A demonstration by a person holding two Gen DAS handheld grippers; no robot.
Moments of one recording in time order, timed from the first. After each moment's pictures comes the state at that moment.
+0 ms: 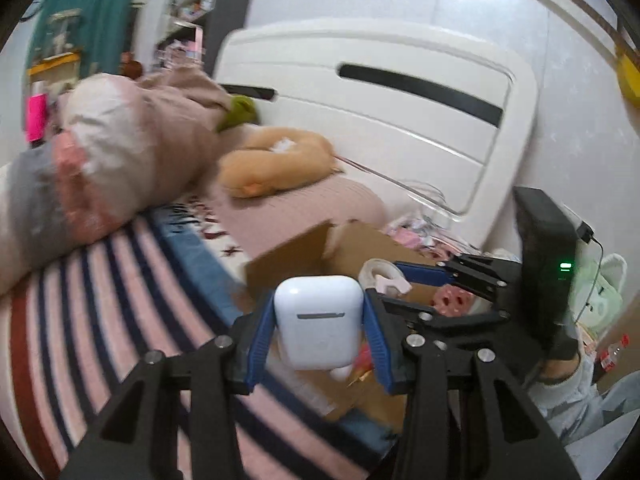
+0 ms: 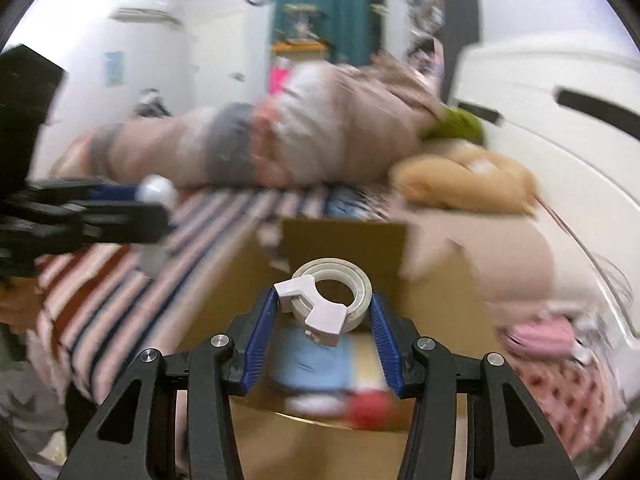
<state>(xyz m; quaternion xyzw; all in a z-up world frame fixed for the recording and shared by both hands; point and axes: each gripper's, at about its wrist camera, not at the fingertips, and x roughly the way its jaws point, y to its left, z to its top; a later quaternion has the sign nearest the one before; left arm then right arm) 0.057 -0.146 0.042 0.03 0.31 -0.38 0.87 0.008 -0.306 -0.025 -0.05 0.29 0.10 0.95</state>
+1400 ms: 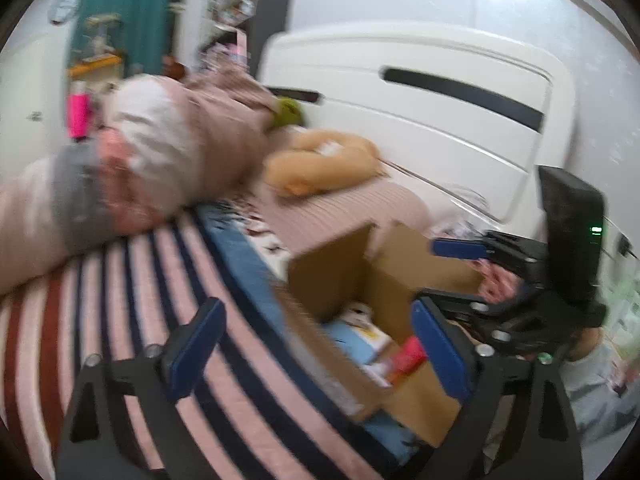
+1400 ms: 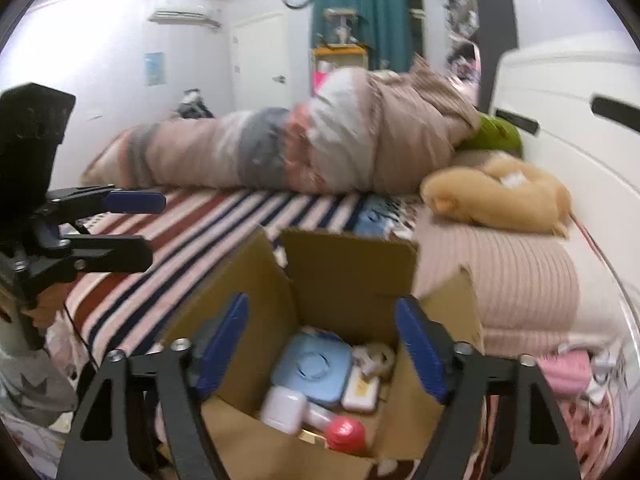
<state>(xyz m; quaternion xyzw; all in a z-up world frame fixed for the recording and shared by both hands) 0.037 -0.128 0.047 0.03 0.29 -0.27 0.92 0.013 -0.327 -0.006 -0.06 0.26 0.23 0.94</state>
